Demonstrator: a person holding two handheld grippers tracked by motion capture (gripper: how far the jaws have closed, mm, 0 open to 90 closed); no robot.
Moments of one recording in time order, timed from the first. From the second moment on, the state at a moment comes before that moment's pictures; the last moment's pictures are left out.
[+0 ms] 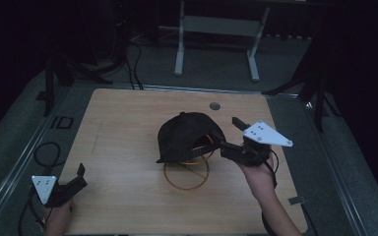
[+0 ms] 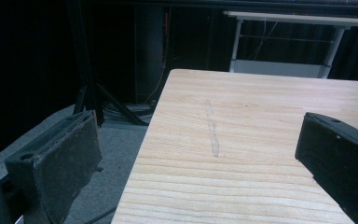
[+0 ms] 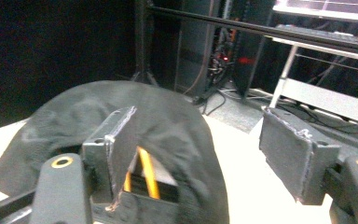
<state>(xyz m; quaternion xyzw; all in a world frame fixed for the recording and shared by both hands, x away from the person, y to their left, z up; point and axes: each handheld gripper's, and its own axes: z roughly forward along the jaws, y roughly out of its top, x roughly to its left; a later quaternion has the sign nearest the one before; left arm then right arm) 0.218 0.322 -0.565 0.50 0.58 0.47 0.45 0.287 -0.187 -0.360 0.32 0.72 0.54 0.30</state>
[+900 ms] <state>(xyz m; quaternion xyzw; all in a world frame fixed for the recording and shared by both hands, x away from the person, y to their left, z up) 0.218 0.322 -0.565 0.50 0.58 0.47 0.44 0.306 -0.287 -0.424 0.42 0.69 0.48 0.33</state>
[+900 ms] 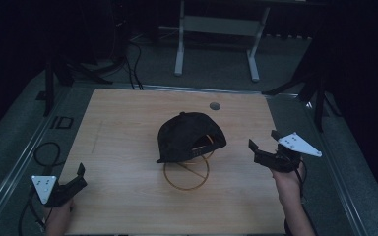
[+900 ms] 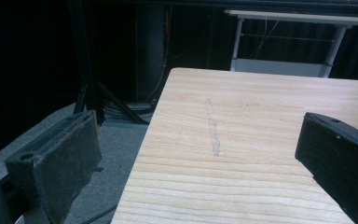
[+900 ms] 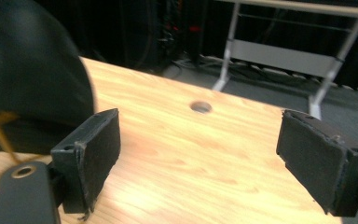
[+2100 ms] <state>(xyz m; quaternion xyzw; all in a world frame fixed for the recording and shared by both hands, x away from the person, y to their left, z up) 0.218 0.322 -0.565 0.50 0.58 0.47 0.44 0.293 -0.365 -0.533 0.52 0.69 0.40 0.32</state>
